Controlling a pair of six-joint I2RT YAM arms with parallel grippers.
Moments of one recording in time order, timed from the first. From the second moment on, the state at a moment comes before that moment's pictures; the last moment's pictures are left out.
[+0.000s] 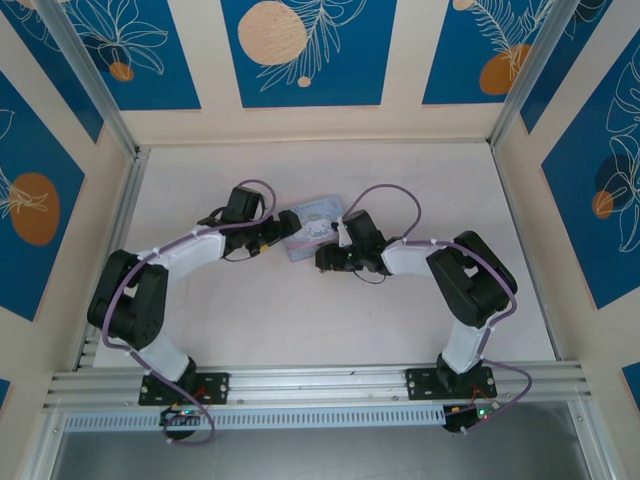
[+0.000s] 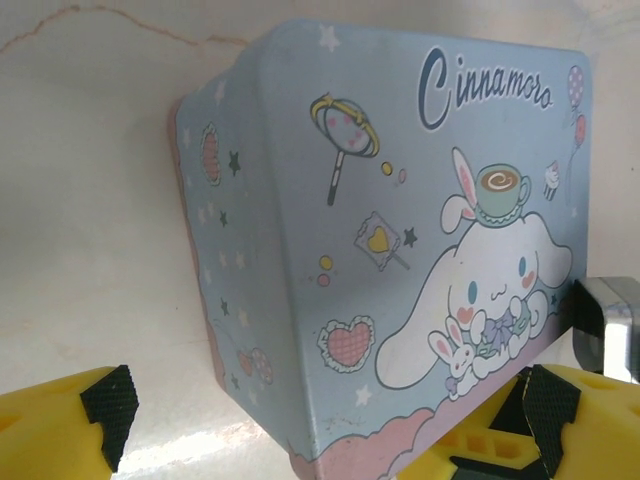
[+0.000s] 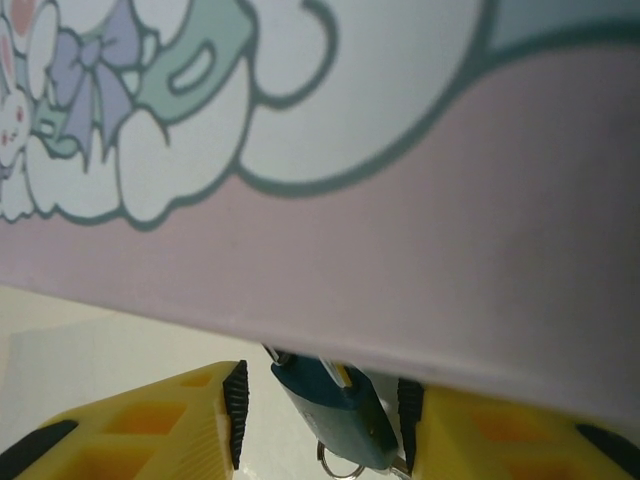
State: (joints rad) left arm -0.42 1.63 1.00 -0.23 0.27 -0.80; right arm 0.59 1.78 0.86 0.04 -0.36 0.56
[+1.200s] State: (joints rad) left arm -0.43 1.71 1.00 -0.22 0.20 -0.75; right arm 0.57 1.74 0.80 0.15 -0.39 0.83
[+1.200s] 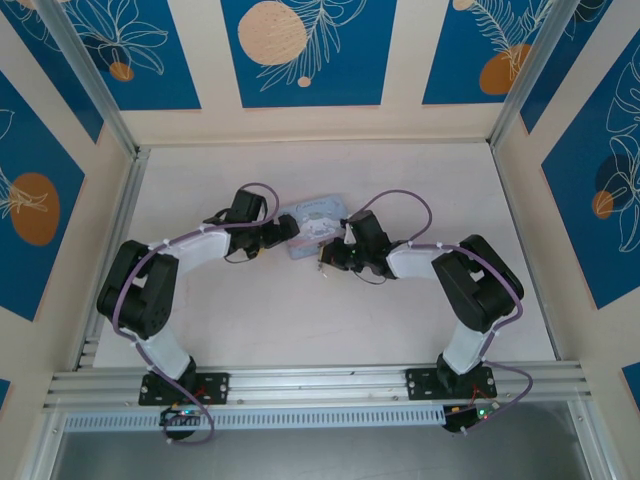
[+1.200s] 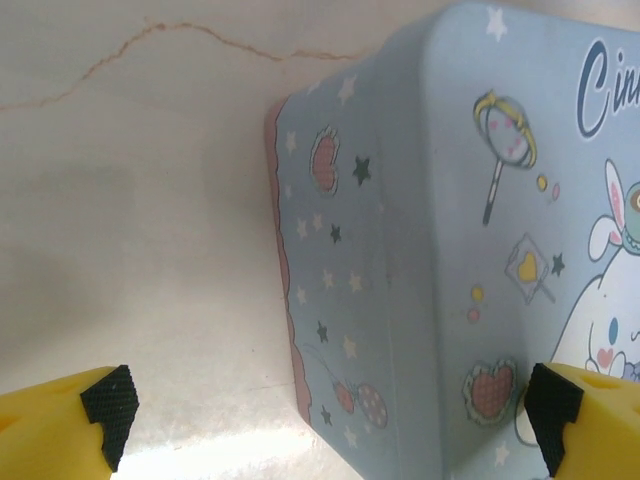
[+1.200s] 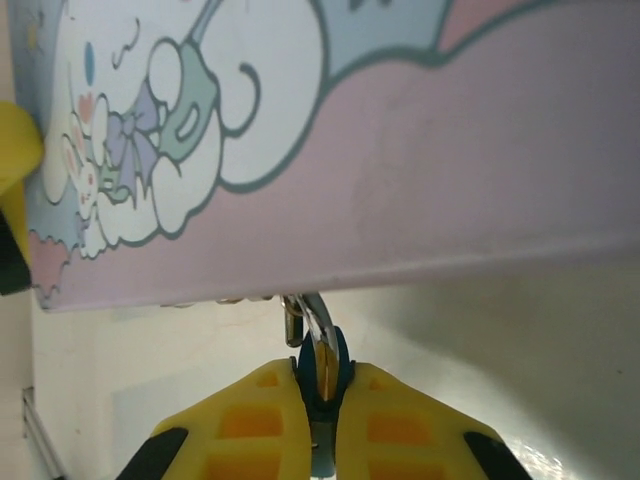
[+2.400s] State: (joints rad) left arm -0.46 1.76 0.96 -0.03 0.27 -0.79; right arm 0.32 1.84 0.78 0.37 -0.61 1.03
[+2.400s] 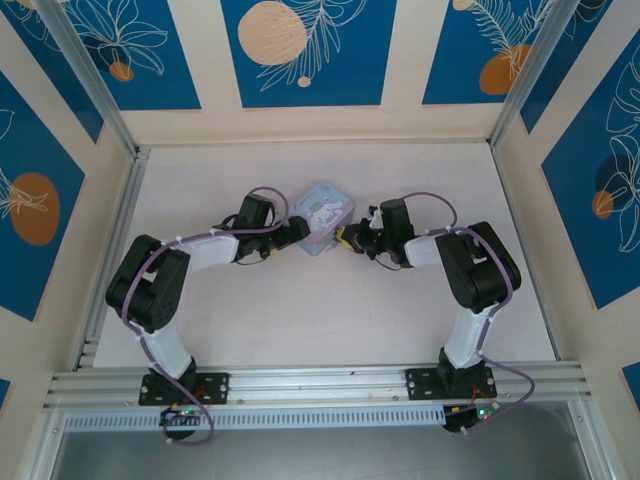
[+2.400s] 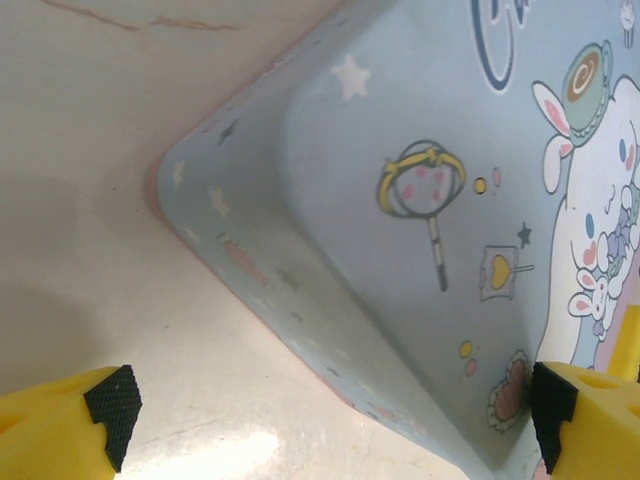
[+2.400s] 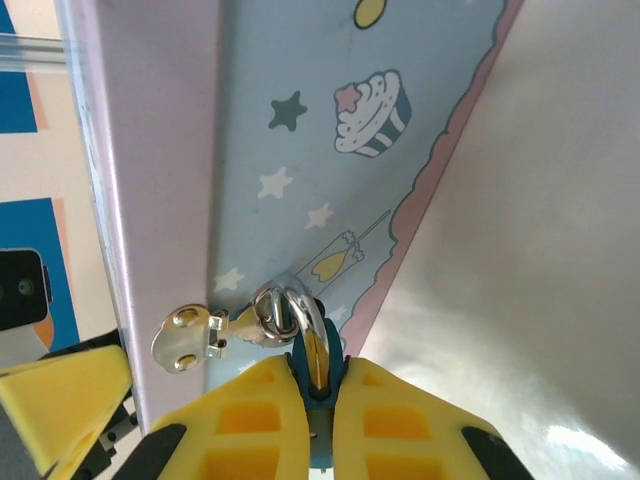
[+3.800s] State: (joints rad) left arm -0.46 1.78 1.01 -0.12 0.30 -0.78; right arm 0.28 1.63 0.54 0.33 -0.55 0.88
